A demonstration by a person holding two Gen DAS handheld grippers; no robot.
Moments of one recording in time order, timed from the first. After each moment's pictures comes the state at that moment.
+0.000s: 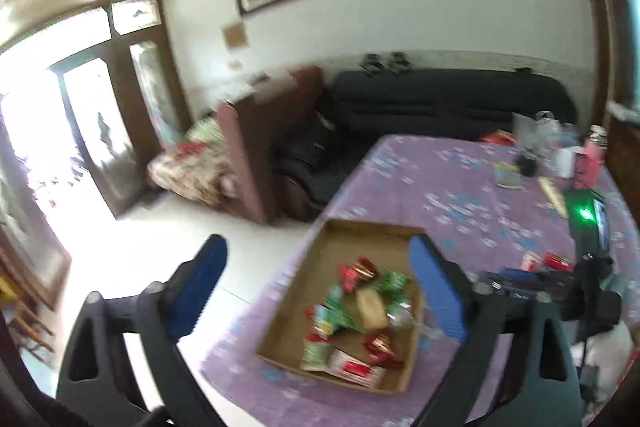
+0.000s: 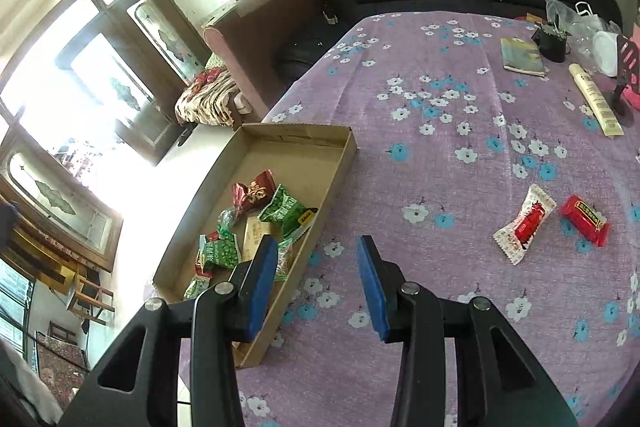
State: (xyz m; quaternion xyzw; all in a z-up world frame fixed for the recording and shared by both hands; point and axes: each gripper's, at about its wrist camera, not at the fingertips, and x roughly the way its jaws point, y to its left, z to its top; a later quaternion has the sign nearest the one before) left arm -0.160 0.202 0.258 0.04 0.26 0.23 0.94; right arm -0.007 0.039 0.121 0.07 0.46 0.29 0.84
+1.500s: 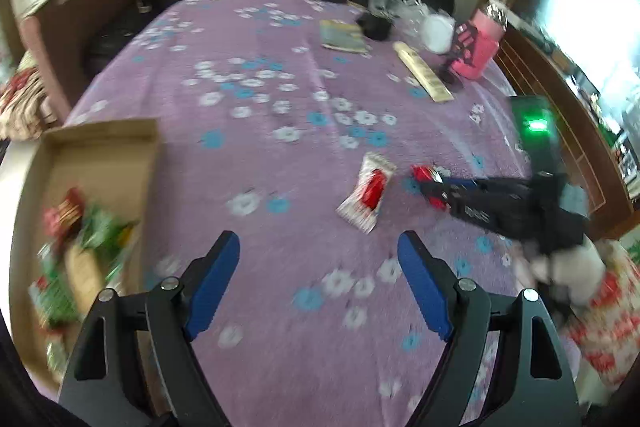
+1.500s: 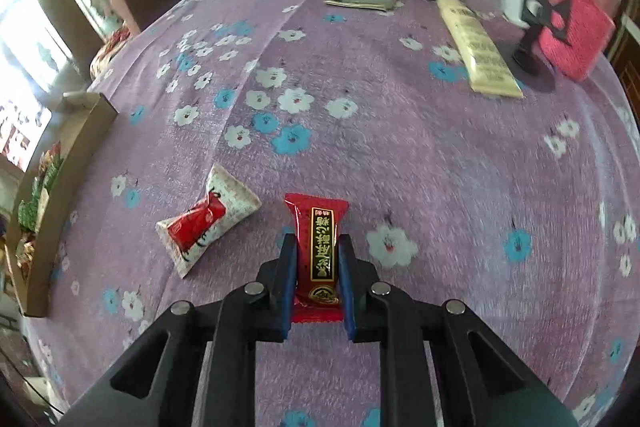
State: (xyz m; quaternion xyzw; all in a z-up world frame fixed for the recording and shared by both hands) left arm 0.025 0.061 0.099 -0.04 0.48 -0.08 0.87; right arm 0.088 -0.137 0.031 -0.01 0.53 0.17 0.83
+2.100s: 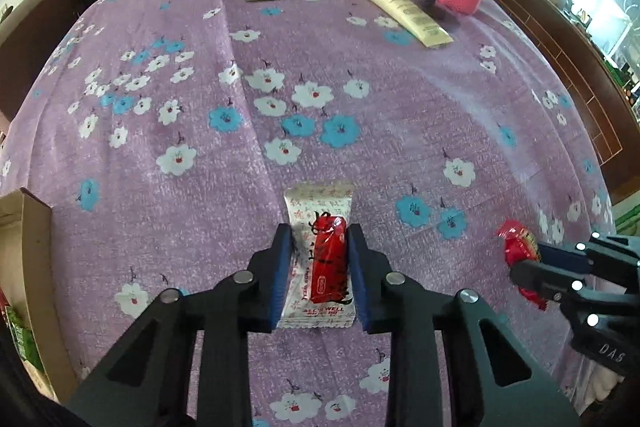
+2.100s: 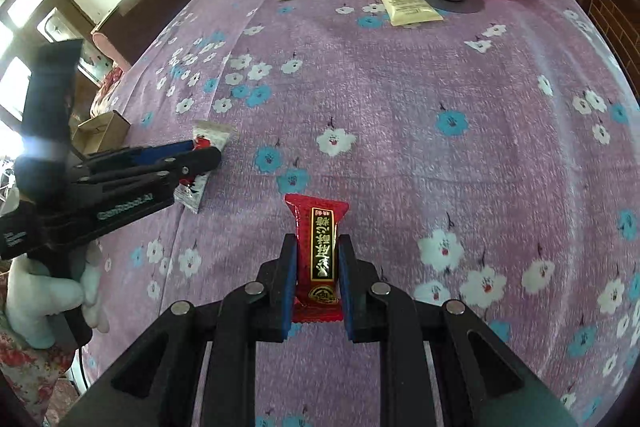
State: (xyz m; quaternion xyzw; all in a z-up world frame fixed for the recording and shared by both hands) left arm 0.107 -0.007 0.026 0.03 0.53 -0.13 0.84; right arm 0.040 -0.184 0.039 0.06 0.54 0.15 0.83
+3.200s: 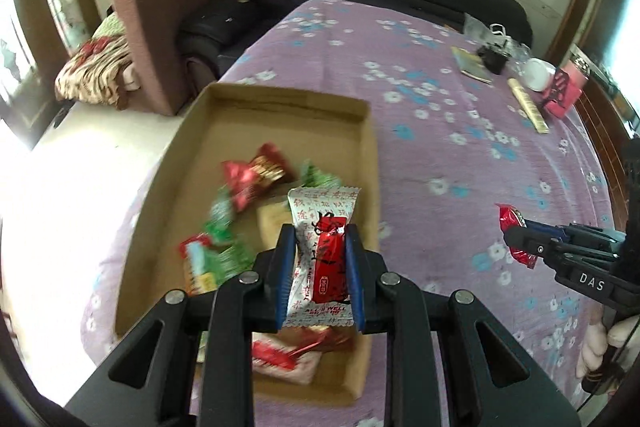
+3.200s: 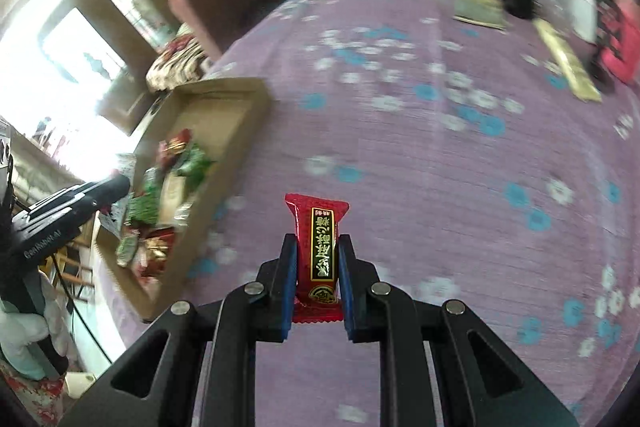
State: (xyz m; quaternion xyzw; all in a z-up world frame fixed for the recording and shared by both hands) left arm -0.050 0.230 0.113 -0.07 0.47 0.06 0.88; right arm 0.014 0.009 0.078 0.02 0.52 0.27 0.81
